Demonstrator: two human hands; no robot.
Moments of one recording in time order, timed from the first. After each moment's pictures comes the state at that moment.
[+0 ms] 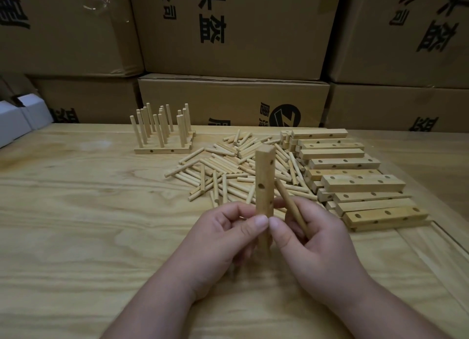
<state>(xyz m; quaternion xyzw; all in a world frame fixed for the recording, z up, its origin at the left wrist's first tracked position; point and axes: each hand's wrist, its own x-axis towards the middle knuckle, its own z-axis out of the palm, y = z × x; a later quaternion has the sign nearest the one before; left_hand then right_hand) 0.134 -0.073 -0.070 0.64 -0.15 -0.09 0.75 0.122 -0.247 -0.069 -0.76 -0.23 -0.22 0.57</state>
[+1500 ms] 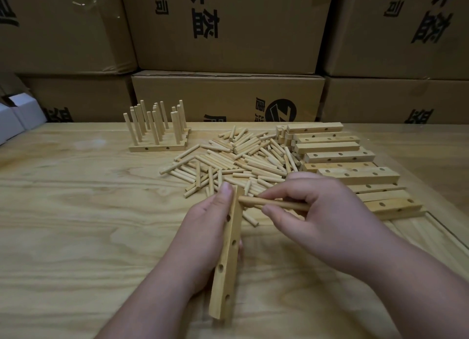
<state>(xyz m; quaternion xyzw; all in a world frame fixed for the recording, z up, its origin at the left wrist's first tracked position) 0.133 -0.080 -0.063 0.66 -0.01 -0.05 0.75 0.127 -0.267 -0.017 -0.90 -0.22 -0.13 0.34</state>
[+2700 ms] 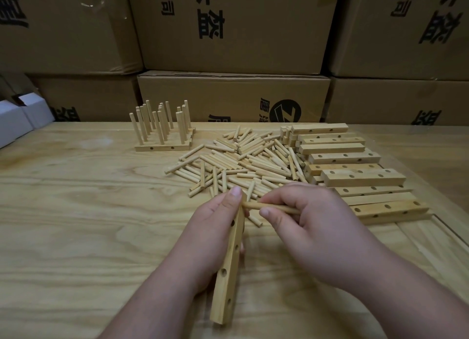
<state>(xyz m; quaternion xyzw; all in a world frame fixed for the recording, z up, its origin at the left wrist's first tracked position) 0.132 -0.076 -0.062 0.69 -0.05 -0.04 0.72 0.119 -0.254 -0.024 -0.90 -0.21 -0.14 0.35</state>
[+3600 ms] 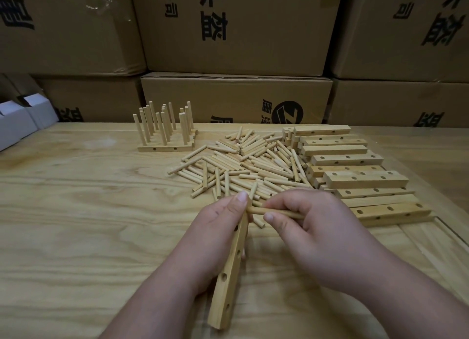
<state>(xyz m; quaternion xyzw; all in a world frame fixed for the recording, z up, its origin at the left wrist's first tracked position) 0.128 -0.075 -0.058 0.70 -0.07 -0.06 0.71 0.120 -0.254 -0.031 -0.89 -0.21 -0.13 0.38</state>
